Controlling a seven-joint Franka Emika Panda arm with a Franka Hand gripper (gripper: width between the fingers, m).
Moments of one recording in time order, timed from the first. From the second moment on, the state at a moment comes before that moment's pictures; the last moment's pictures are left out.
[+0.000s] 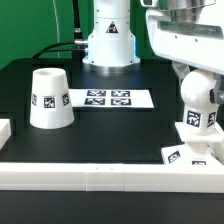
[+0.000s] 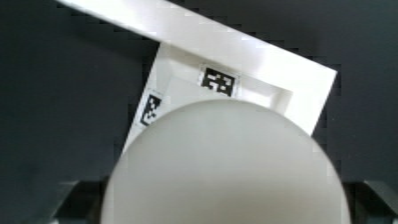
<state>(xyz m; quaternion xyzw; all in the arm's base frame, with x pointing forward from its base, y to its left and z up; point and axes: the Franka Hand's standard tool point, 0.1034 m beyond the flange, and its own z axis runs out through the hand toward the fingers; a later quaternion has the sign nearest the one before) 0.632 0.089 0.114 -0.79 0.60 0.05 0.09</state>
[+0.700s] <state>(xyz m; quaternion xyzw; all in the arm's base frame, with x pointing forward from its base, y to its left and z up) 0.634 0.089 0.116 -0.70 0.70 0.08 0.10</state>
